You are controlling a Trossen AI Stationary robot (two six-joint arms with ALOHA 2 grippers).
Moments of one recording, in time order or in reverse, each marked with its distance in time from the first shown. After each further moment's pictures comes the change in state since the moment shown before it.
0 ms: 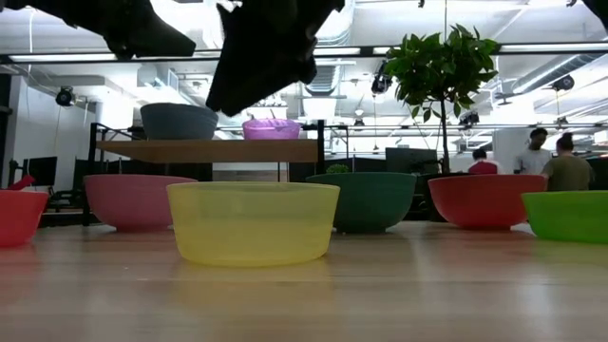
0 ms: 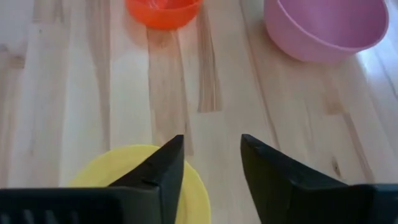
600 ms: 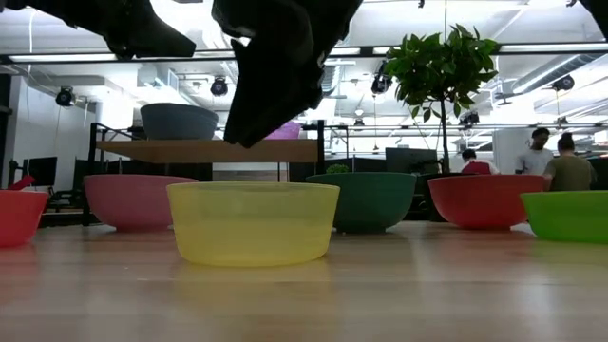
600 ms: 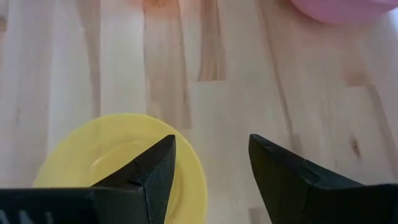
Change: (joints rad) left arm 0.000 0.002 0.000 -0.001 0.001 0.001; right arm -0.037 0.000 -0.054 -0.018 -0.104 0.002
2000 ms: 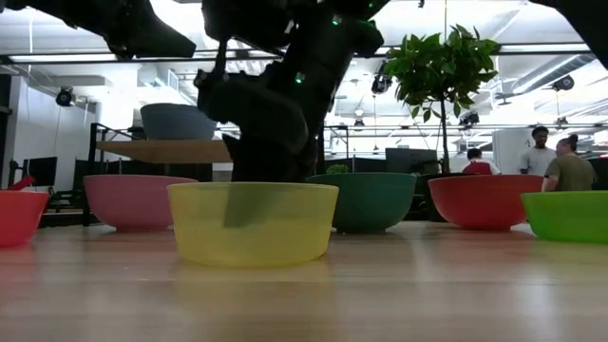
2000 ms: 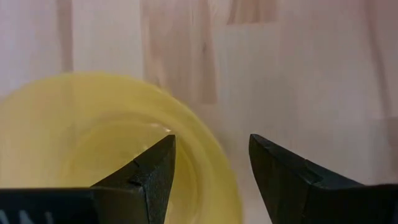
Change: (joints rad) left arm 0.000 0.001 0.000 0.000 0.000 0.003; right arm -0.049 0.138 -0.007 0.050 -0.180 0.002
